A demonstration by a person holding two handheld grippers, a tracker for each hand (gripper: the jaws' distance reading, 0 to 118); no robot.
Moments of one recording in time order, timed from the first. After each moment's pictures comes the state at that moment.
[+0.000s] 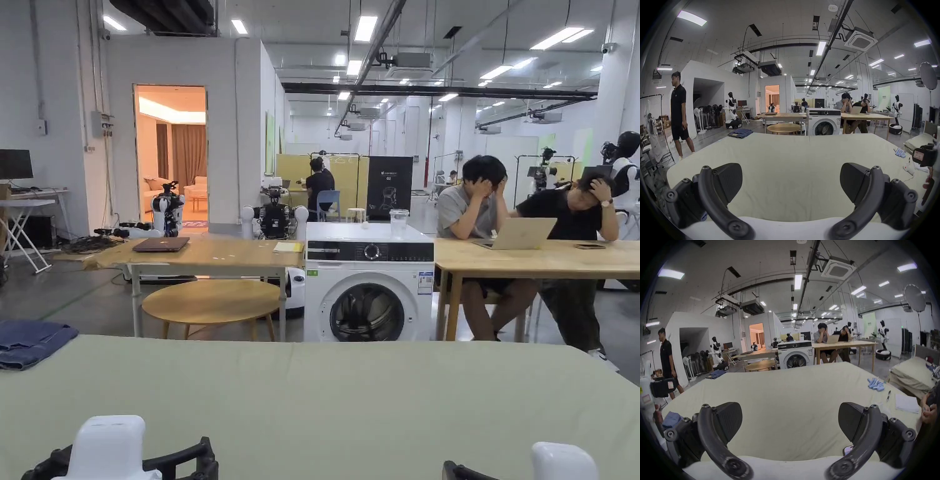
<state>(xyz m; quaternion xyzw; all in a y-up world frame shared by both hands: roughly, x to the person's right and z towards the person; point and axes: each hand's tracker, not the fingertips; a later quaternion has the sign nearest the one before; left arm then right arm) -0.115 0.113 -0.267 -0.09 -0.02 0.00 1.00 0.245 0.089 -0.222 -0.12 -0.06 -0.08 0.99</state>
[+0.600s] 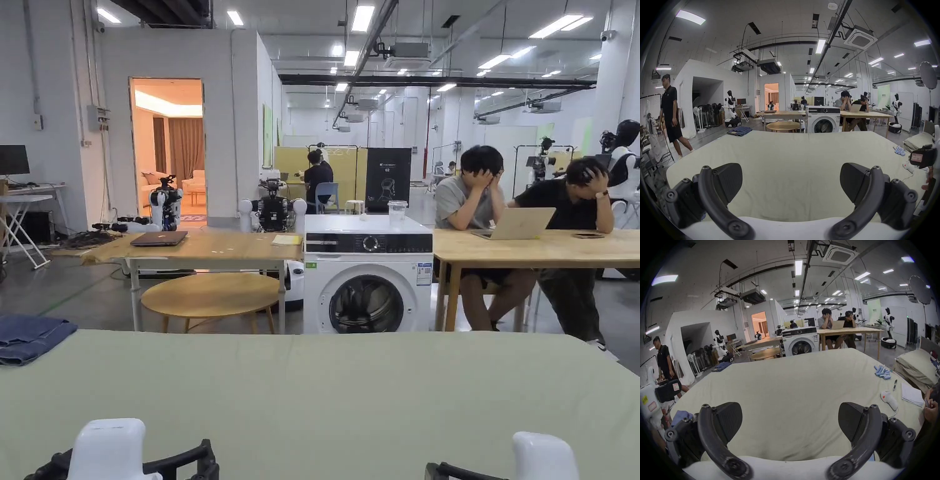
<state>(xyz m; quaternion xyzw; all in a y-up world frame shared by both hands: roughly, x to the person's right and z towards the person) -0.113 0.105 -0.267 -0.10 -0.02 0.00 0.99 0.240 0.091 -0.227 -0.18 -0.03 -0.10 0.98</state>
